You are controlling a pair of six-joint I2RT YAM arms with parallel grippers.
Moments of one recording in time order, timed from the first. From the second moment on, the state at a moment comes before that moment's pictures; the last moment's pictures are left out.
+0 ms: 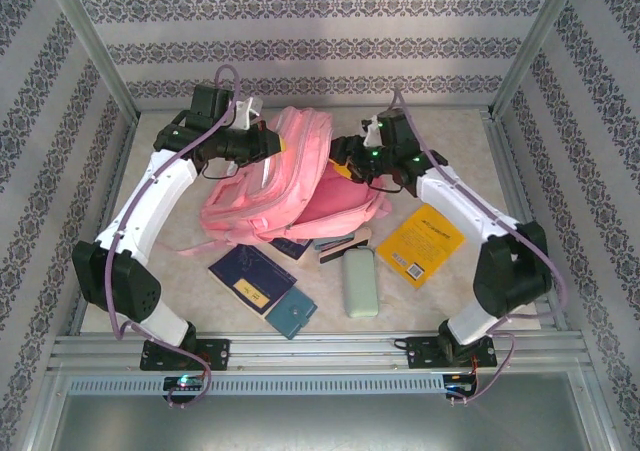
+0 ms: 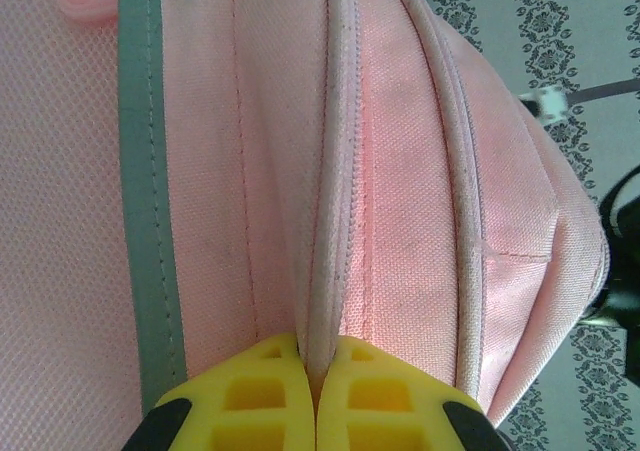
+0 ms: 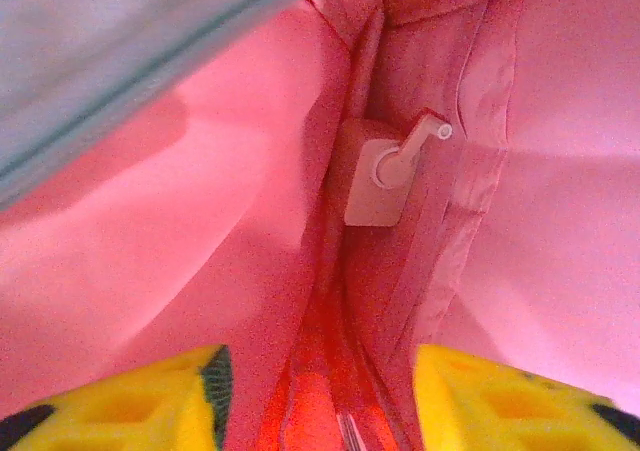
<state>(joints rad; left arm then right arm) -0.25 1.58 1.61 -0.77 0.70 -0.55 0.39 1.59 1.30 -0.32 -0.61 0.97</state>
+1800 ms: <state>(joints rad) -0.25 1.58 1.61 -0.76 0.66 -0.60 0.83 1.48 0.80 -0.77 -0.02 0.73</state>
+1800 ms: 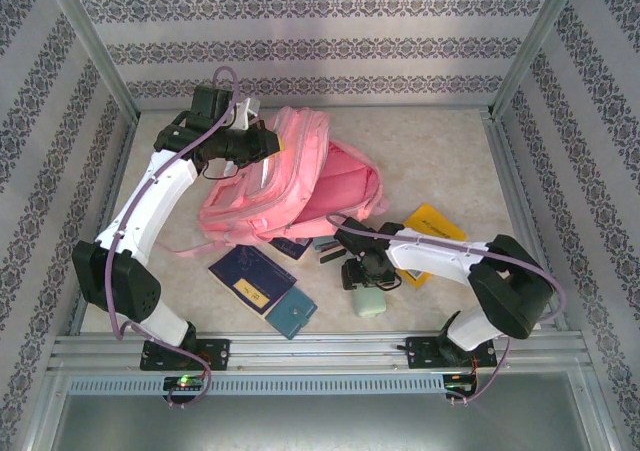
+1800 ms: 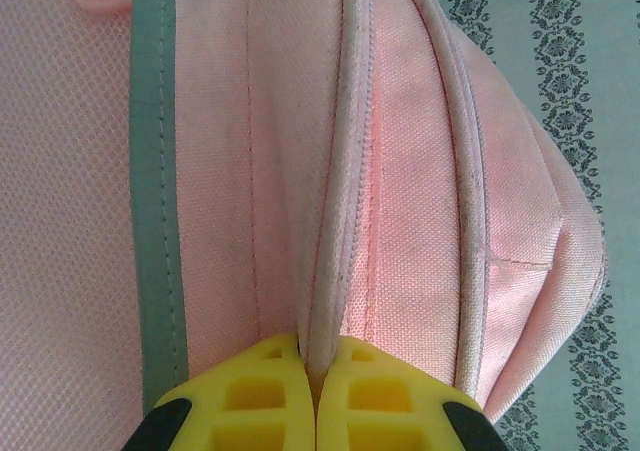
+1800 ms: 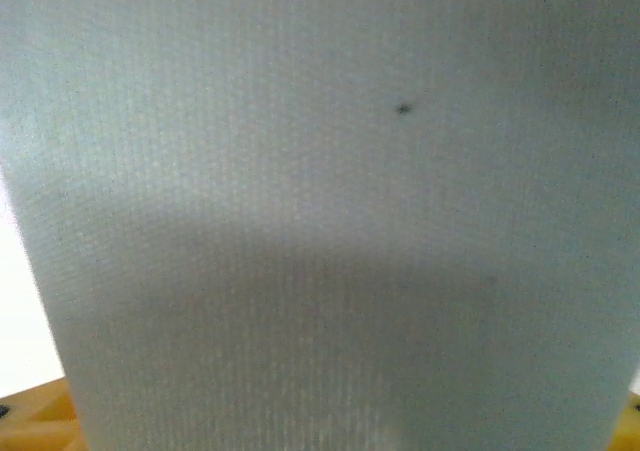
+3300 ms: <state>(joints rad) -0.25 1.58 1.60 -0.75 0.67 -0.62 0.39 1.41 1.33 -0.59 -0.18 0.84</state>
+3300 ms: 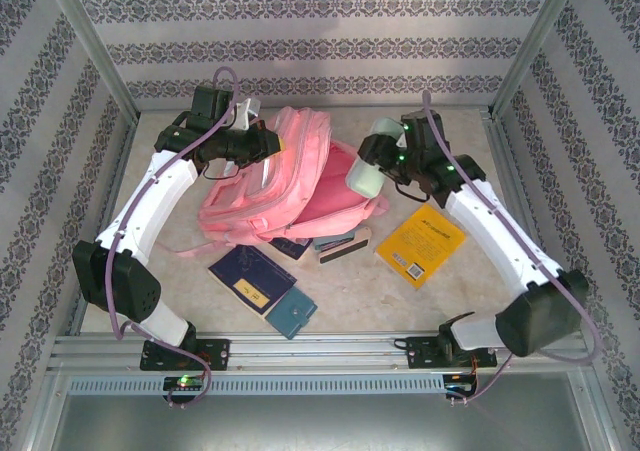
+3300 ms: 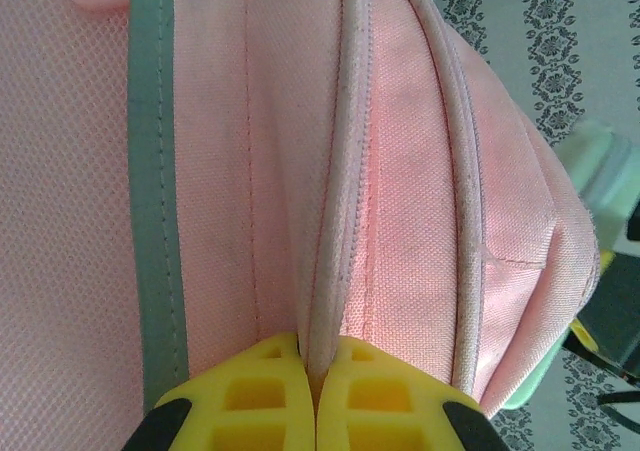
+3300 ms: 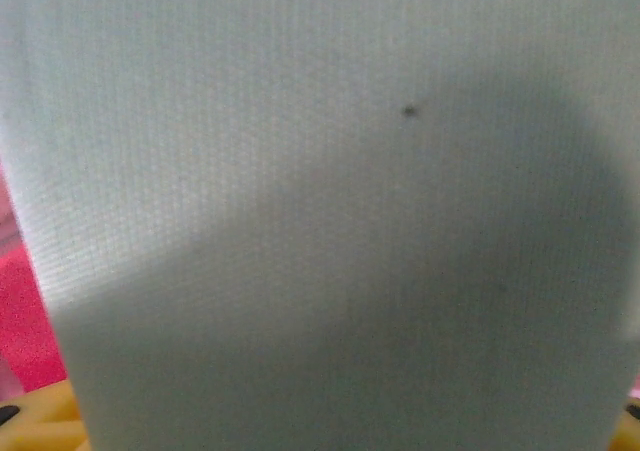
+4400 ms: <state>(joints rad) -0.26 1.59 1.61 -0.73 0.68 -0.66 0.53 1.94 1.48 -0.23 -0.43 1.14</state>
